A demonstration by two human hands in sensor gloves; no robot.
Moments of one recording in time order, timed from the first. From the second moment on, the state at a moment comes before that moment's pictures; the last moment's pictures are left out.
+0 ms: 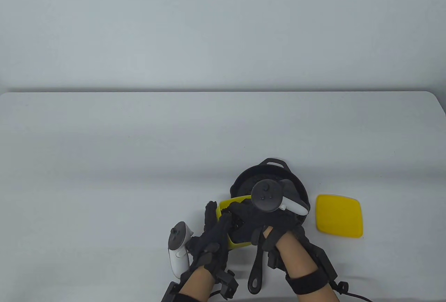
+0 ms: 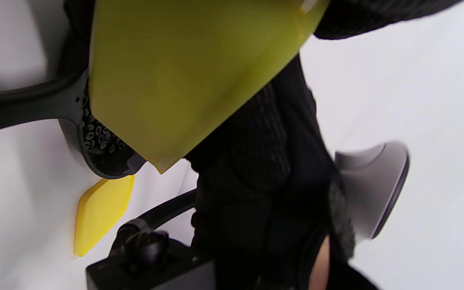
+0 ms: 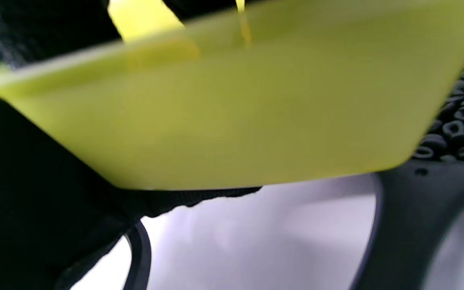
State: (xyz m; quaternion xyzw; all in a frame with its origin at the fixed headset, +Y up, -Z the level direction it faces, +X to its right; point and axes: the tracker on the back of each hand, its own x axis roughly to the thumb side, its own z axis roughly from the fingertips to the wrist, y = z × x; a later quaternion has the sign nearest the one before) left_hand -0.077 -0.795 -0.226 -0.20 -0.05 0.80 0.56; right_hand 0.087 -0.704 -0.294 0.27 0.26 0.90 0.24
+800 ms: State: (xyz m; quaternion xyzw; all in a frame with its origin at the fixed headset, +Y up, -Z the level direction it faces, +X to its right) left_hand -0.082 -0.812 -0.228 -0.22 0.00 0.84 0.49; right_hand 0.118 -0.716 -0.302 0.15 0.10 0.84 0.52
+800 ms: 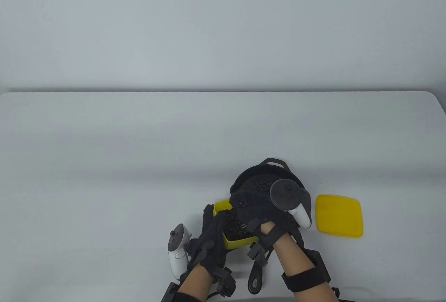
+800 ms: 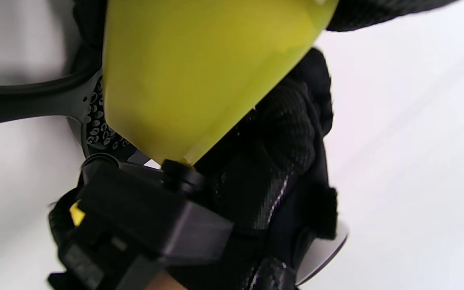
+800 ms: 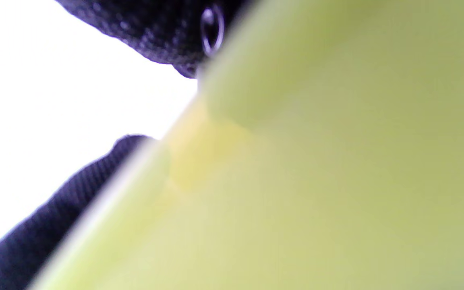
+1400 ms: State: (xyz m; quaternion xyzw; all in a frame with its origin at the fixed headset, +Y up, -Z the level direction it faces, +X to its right) left_hand -0.098 -0.812 -0.232 -0.17 0.01 0.84 0.51; right_hand 0.193 -0.758 -0.326 -0.02 0.10 0.87 0.48
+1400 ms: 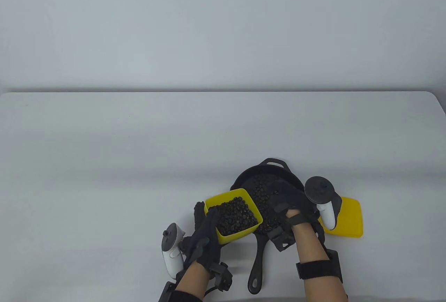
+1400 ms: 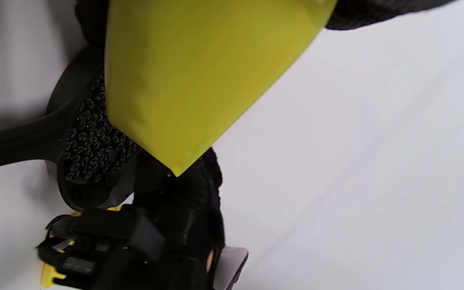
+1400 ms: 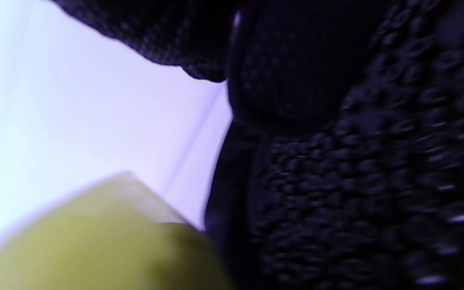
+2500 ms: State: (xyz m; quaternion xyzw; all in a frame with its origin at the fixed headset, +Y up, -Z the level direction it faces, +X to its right) left_hand -0.097 -0.811 -0.233 -0.17 0.02 0.83 0.52; right_hand 0.182 -0.708 -0.312 0.12 0.03 0.84 0.53
